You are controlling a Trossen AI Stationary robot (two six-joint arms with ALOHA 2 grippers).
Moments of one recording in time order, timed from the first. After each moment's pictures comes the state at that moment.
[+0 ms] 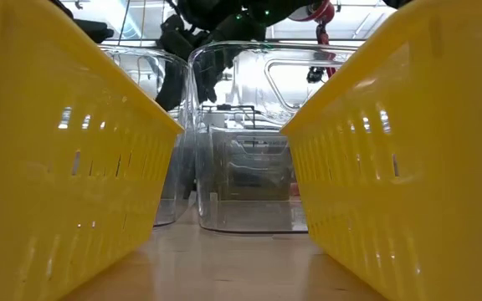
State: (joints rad) left arm 0.11 0.30 0.01 0.50 0.26 -0.30; right arm -0.12 2.23 2.02 -0.58 -0.10 -0.03
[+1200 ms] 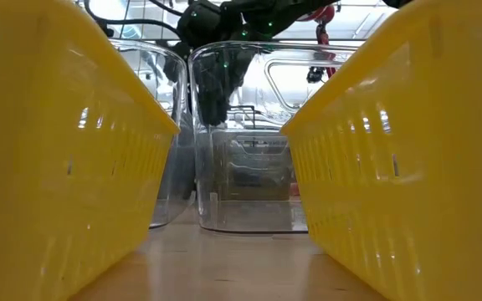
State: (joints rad) left arm 0.11 0.30 0.01 0.50 0.26 -0.30; right arm -0.10 2.23 1.91 -0.64 -0.06 -0.10
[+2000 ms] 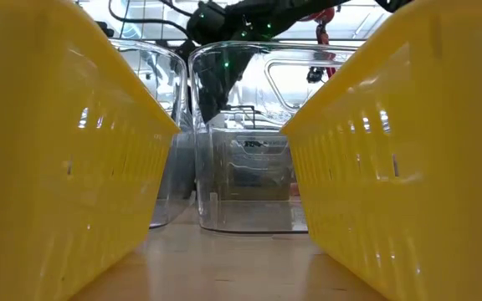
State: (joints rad) left arm 0.11 0.30 0.01 0.50 0.26 -0.30; right arm -0.20 2.22 1.99 -0.64 -0.05 -0.24
